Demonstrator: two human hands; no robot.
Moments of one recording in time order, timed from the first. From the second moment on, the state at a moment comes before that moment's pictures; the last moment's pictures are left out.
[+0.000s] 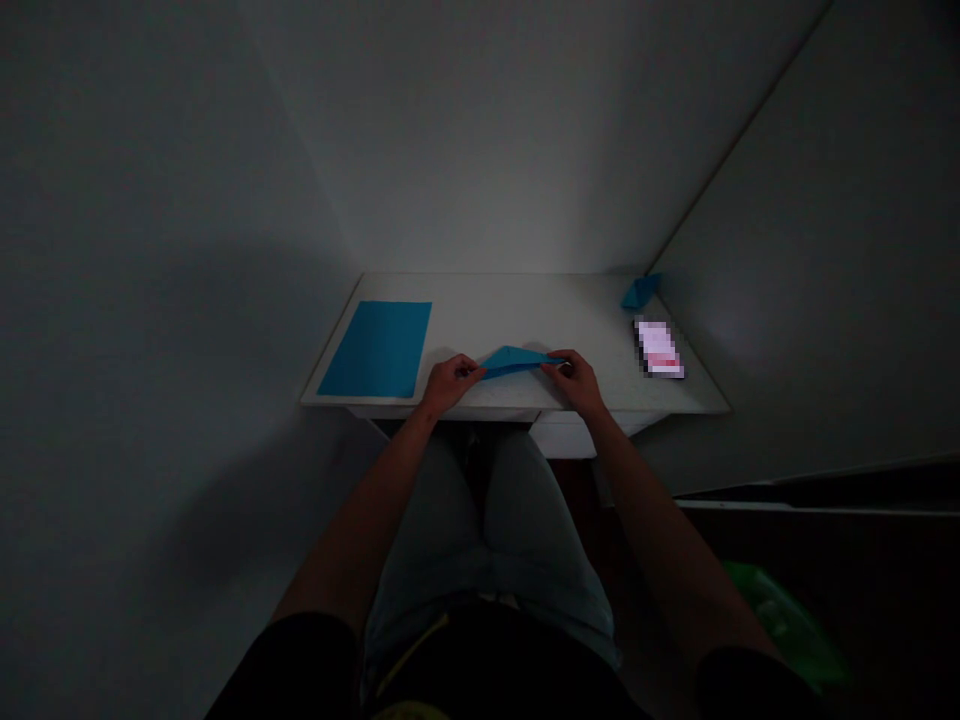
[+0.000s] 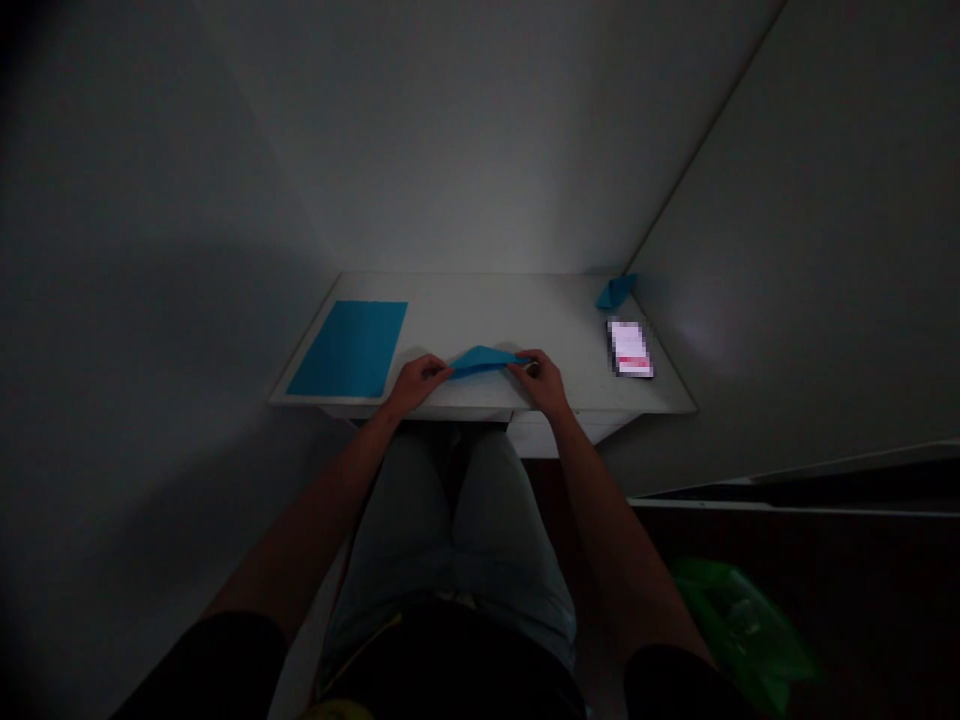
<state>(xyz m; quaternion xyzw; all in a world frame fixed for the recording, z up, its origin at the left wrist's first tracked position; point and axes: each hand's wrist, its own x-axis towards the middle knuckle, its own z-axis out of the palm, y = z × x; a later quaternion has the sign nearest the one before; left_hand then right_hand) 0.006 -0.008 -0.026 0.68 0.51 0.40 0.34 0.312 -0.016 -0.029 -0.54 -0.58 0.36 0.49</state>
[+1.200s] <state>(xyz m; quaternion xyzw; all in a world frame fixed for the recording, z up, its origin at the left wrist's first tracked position) 0.012 -0.012 -0.018 0.72 0.53 0.36 0.25 0.281 -0.005 -0.032 -0.52 -0.78 0.16 0.31</state>
